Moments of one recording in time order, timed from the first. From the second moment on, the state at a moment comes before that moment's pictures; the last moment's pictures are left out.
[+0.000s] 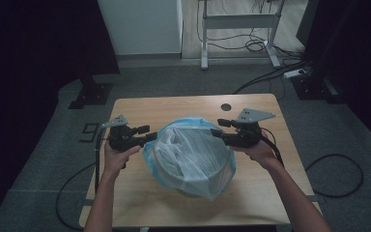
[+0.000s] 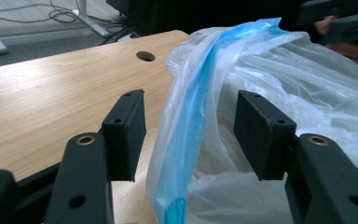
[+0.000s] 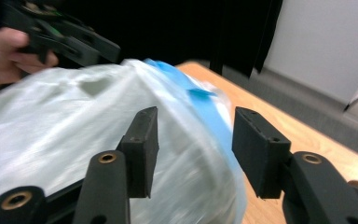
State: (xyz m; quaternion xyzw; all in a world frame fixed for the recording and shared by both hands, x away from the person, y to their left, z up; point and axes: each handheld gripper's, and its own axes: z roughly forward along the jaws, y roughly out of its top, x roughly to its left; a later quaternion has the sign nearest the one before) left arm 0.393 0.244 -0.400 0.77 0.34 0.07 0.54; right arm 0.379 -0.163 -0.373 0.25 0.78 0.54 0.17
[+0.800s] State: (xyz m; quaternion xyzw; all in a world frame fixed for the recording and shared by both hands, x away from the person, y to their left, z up) left arm 0.410 0.241 -0.408 0.77 0.36 0.06 0.52; right arm 0.449 -0.173 -0.397 0.35 0.76 0.53 0.14
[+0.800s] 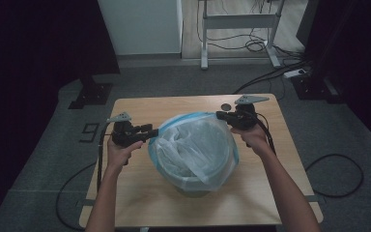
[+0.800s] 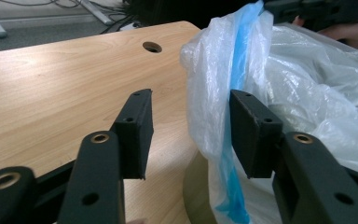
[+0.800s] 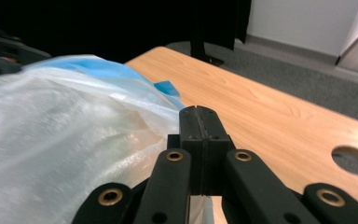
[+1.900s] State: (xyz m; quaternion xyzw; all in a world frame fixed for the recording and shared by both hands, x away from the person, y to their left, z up) left arm 0.405 0.240 -0.425 0.77 0.39 0.08 0.50; right arm 0.439 -0.176 -0.448 0.40 0.74 0.51 0.17
